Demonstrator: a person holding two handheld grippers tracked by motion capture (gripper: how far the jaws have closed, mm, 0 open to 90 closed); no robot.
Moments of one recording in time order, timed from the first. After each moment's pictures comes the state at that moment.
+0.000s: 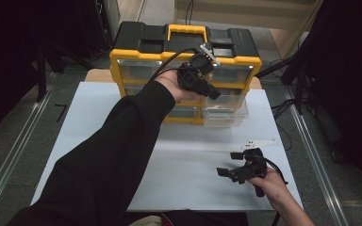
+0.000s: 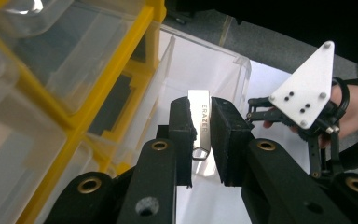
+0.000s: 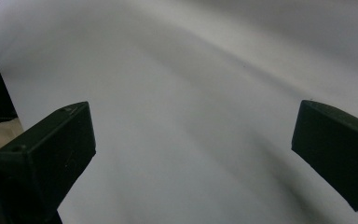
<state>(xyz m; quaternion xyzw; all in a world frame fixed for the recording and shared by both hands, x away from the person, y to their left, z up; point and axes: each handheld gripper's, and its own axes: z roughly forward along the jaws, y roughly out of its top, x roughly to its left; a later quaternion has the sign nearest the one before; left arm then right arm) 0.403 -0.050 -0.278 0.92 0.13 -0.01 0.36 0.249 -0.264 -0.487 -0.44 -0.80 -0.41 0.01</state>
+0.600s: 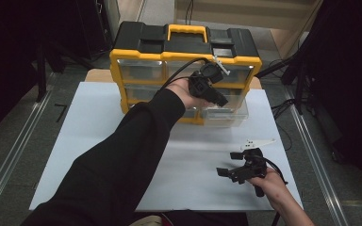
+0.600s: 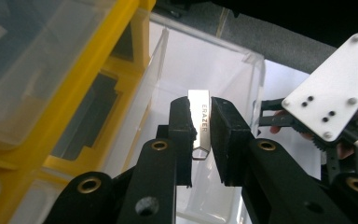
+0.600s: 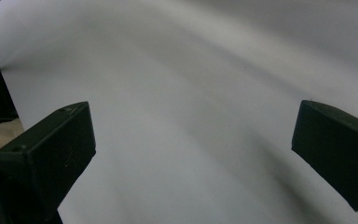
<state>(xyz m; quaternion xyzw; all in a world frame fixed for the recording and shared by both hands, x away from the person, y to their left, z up) 0.407 -0.075 -0.311 0.93 0.13 -0.02 0.35 0.249 -0.264 -0.487 -0.44 -0.80 -0.41 0.01</state>
